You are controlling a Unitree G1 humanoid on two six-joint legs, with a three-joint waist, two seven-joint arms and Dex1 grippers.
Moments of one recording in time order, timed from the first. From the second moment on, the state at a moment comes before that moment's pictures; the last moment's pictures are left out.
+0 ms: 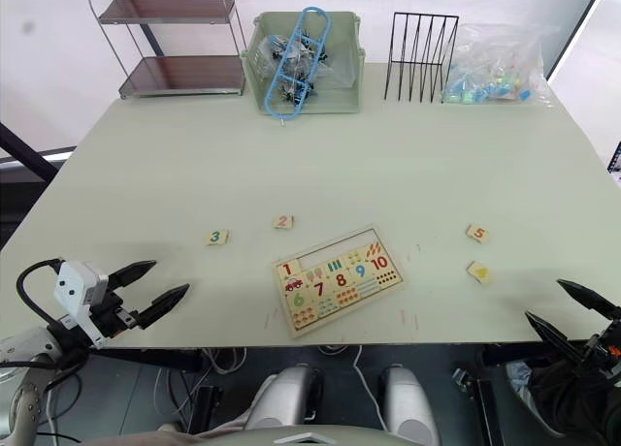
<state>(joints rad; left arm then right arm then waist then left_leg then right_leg) 0.31 0.67 0.47 -0.08 -0.45 0.12 -0.94 0.33 -0.64 -0.57 0.26 0.62 -0.25 1.31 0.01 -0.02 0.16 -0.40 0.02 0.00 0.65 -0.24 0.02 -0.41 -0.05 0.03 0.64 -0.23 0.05</state>
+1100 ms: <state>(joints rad) 0.26 0.69 0.46 -0.07 -0.45 0.14 -0.97 0.26 -0.60 -0.56 0.29 0.60 -0.27 1.34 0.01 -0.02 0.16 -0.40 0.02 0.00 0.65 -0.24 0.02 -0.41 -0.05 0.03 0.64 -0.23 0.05</state>
